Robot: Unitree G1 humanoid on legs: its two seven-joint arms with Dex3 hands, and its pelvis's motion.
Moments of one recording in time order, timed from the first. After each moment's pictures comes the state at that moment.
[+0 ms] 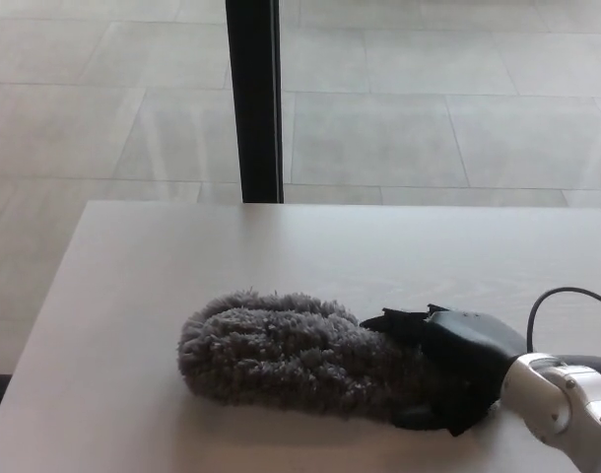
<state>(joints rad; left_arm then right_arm) -0.14 0.64 0.50 1.30 -0.14 -0.01 -0.19 -0.62 -0.48 0.69 0.67 -0.43 -0.26 0.01</state>
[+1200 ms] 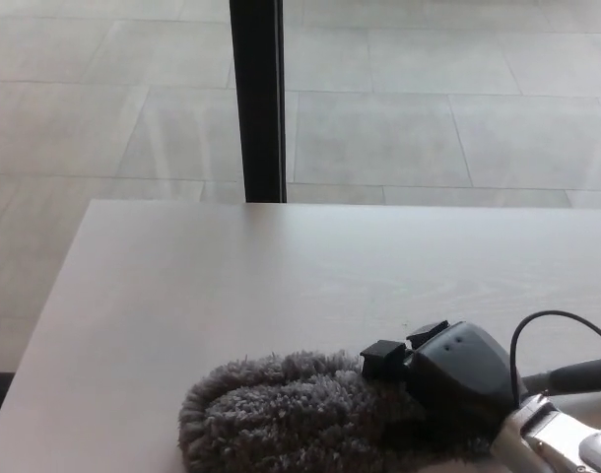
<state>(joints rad) -0.14 0.64 0.50 1.30 -0.14 -0.01 -0.22 -0.67 -0.48 1.01 0.83 -0.71 -0.38 -0.70</state>
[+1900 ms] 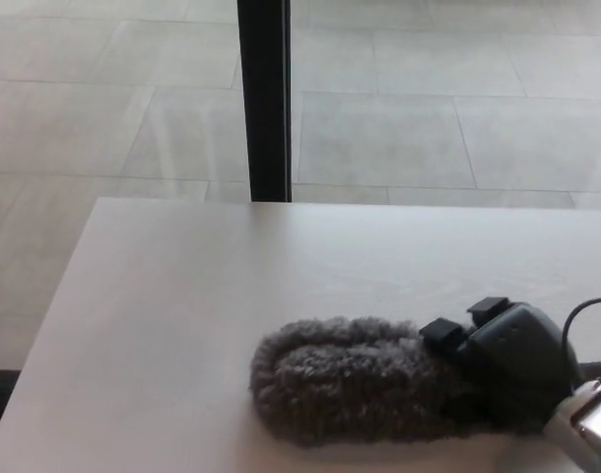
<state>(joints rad) -0.14 0.65 0.50 1.30 -0.15 -0.01 -0.27 -0.75 -0.50 0.96 1.15 -0.82 -0.34 -0.87</state>
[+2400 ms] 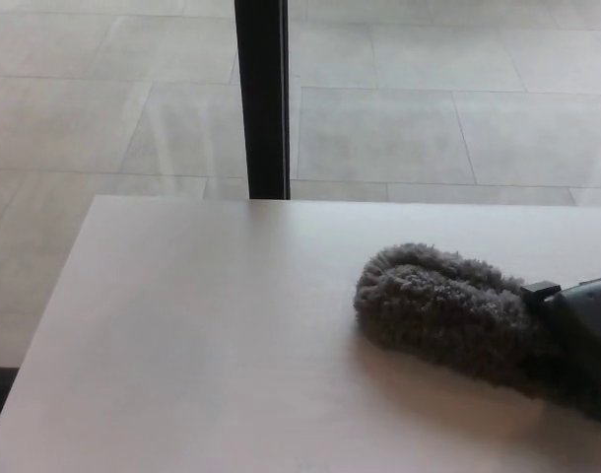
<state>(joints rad) -0.14 0.65 0.49 1.29 -0.16 -0.01 -0.27 -0.76 -0.52 0.73 1.25 -0.79 -0.16 -0.70</state>
